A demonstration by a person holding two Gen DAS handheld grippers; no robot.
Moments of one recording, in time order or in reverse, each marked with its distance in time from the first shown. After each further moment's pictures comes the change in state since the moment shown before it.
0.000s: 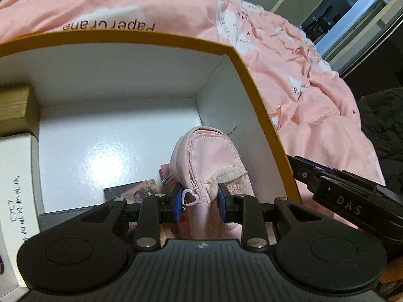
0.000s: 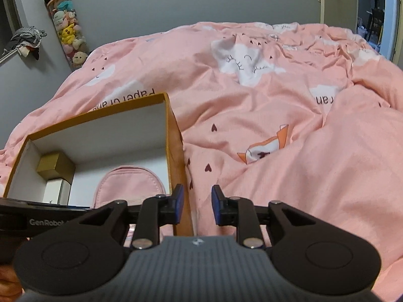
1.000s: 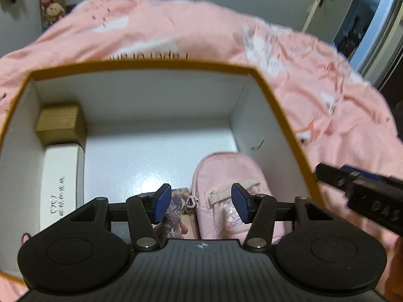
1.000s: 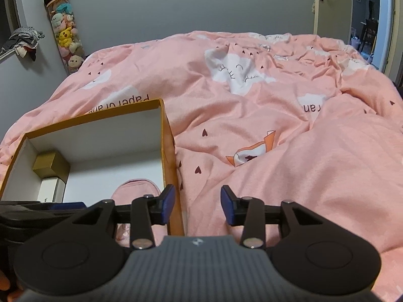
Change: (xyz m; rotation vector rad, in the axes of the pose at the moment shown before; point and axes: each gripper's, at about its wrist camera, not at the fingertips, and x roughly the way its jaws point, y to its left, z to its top) left arm -0.034 -0.022 -0.031 0.019 -0.198 0.244; right arm -0.026 0.003 -0.010 -0.033 -0.060 -0.046
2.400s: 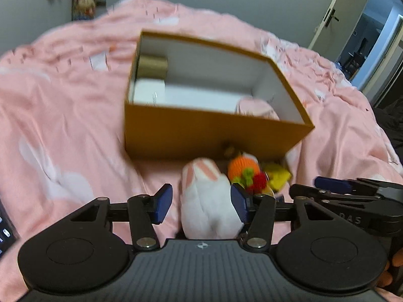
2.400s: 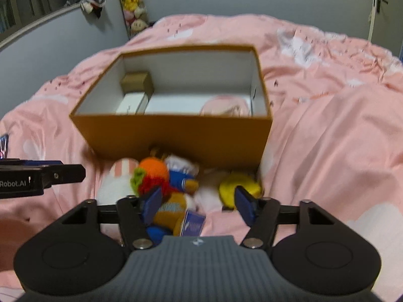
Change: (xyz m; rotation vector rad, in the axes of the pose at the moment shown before) left arm -0.125 0.063 -0.117 -0.091 -0.015 -0.006; right arm -0.076 0.053 -0.114 -0.211 0.127 0.207
